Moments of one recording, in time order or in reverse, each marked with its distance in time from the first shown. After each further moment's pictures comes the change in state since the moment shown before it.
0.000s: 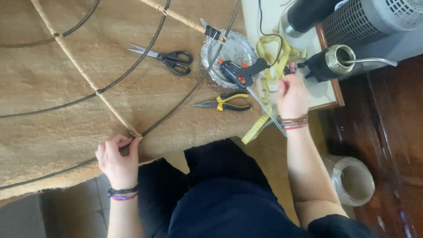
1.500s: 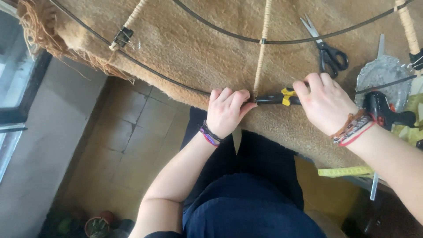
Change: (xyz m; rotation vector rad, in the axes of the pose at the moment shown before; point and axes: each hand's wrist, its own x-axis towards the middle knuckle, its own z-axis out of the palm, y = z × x) left_hand 0.023 0.037 -0.020 0.039 0.097 0.067; right_hand 0.071 -0.278 -0.036 -0.077 -0.320 -1.317
